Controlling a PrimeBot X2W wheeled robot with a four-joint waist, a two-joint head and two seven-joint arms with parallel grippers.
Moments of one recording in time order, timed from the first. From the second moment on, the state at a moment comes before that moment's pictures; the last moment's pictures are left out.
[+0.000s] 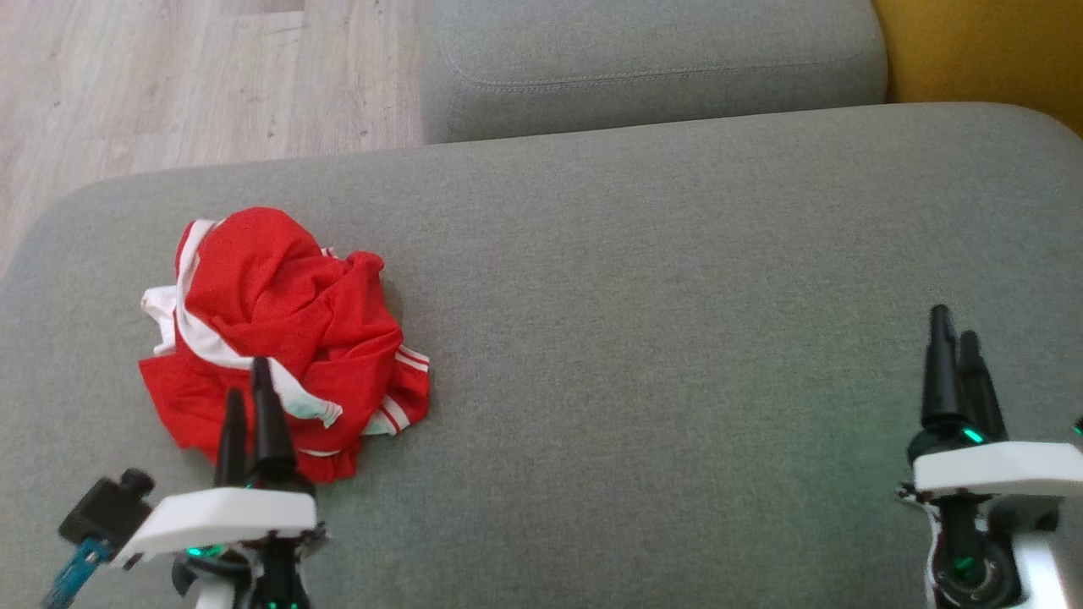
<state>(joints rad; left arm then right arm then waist) -0.02 0.04 -0.06 0.13 -0.97 -0.06 -0.05 -0.03 -0.04 -0.09 0.14 0.83 0.13 -0.04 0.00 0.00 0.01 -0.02</state>
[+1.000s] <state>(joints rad) -0.09 0.10 -0.31 0.16 -0.50 0.01 -0.13 -0.03 -0.04 -0.01 0.13 0.32 0.13 -0.13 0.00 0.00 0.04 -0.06</state>
